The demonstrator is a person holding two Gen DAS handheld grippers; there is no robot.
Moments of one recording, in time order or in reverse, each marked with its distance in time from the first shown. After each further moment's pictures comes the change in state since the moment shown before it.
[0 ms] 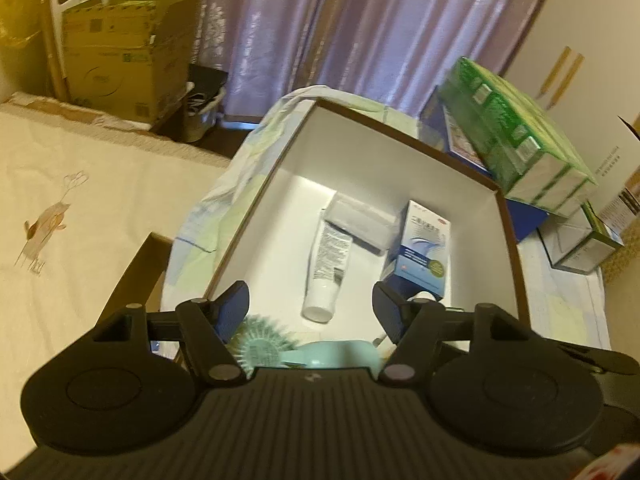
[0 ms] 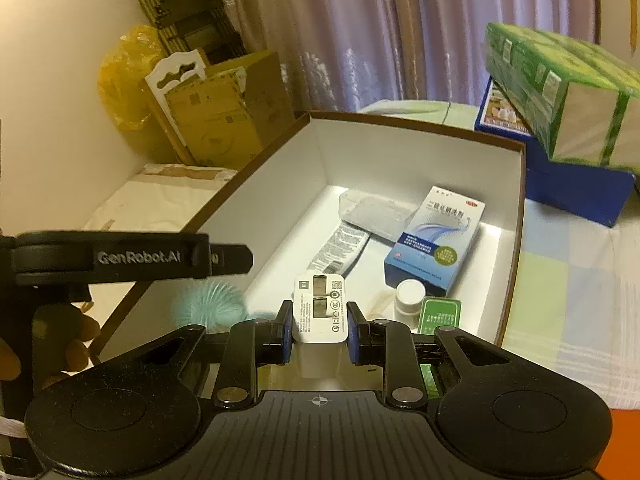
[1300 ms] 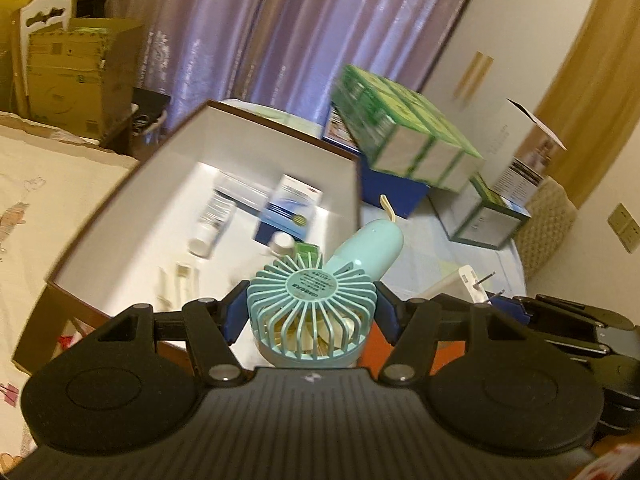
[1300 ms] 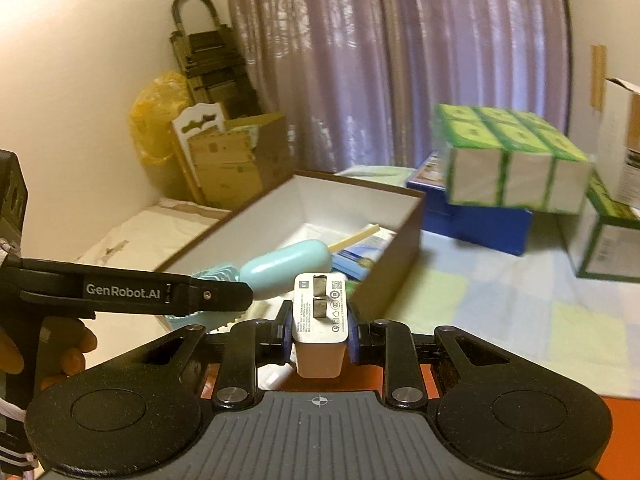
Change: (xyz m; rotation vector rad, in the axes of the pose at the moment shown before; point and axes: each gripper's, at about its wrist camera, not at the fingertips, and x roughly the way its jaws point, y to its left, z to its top) left arm -0.100 -0.082 -0.085 0.035 -0.097 -0.152; right arm -0.160 -0.037 -0.062 -0.107 -0.195 0.013
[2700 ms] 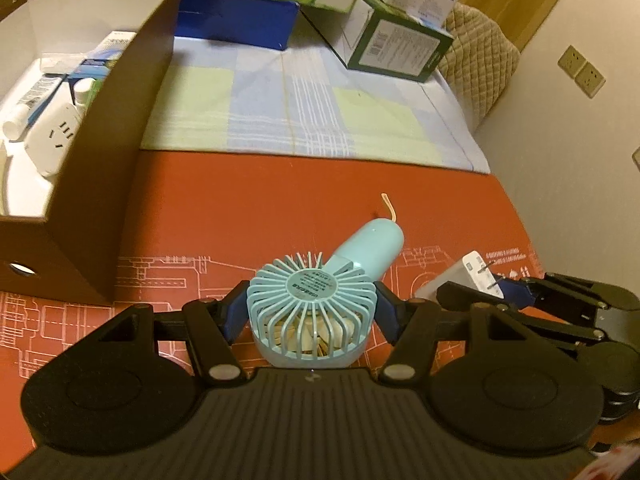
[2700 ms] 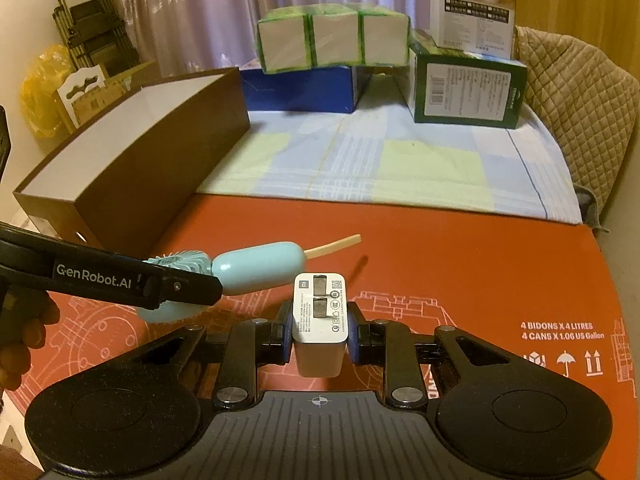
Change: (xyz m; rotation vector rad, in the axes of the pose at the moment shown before) left arm 0.094 -0.131 -0.118 0.224 0.329 -0.162; right arm -0.079 -0.107 -0.142 0.185 0.154 -0.301
